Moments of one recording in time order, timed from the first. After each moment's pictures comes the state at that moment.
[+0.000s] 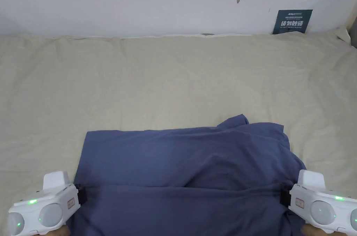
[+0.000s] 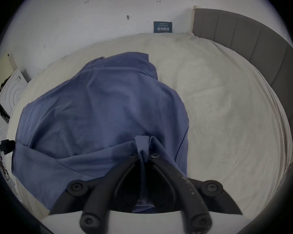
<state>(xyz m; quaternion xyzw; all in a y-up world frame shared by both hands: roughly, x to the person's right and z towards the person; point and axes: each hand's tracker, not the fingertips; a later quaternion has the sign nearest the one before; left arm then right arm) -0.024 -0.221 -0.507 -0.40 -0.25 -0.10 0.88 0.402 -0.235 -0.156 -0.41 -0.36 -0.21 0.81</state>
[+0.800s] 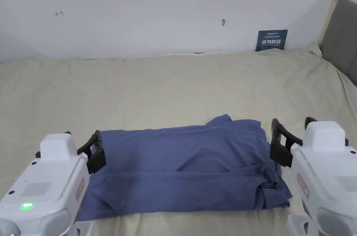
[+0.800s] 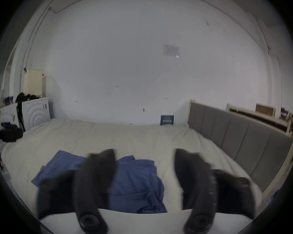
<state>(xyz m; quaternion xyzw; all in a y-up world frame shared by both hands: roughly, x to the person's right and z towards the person) -0.057 -0.035 -0.318 -0.07 -0.33 -0.07 0.94 0.231 -0.014 -0.043 -0.10 -0.38 0.02 0.92</state>
